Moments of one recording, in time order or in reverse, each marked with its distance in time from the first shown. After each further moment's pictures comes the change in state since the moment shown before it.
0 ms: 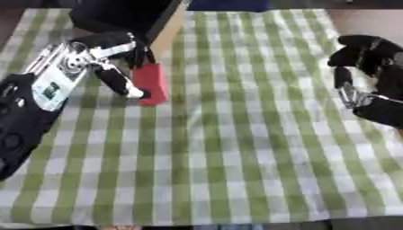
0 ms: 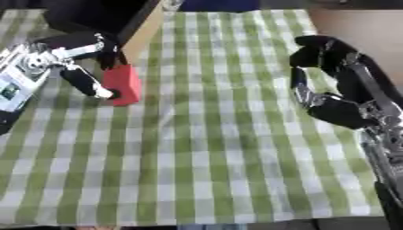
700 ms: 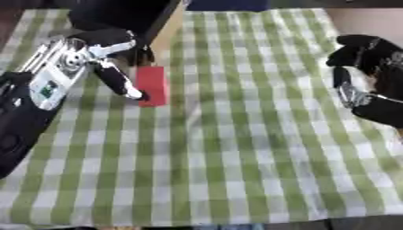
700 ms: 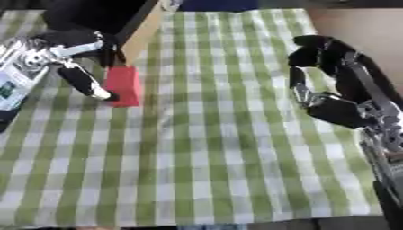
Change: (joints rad) left arm -0.018 0.009 -0.011 -0.027 -0.084 -0.002 -0.052; right arm 0.000 0.000 0.000 0.000 0.000 0.000 0.000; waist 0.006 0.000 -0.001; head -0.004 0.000
